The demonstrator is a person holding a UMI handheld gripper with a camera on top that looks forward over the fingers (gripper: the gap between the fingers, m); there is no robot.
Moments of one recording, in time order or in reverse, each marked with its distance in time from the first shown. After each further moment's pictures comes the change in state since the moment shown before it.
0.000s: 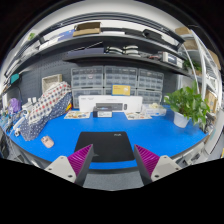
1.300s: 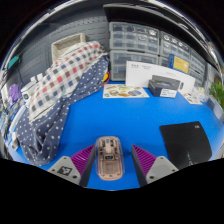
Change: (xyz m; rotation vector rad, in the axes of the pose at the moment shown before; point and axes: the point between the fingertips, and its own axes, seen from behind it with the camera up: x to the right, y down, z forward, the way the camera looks) arm -0.330 0.060 0.214 -0.293 -0.086 -0.007
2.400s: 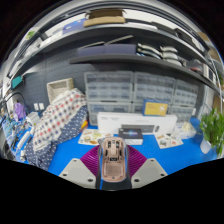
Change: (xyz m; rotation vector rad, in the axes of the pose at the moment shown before) arm 0.182 -0.199 -0.120 0.235 -0.062 -0.049
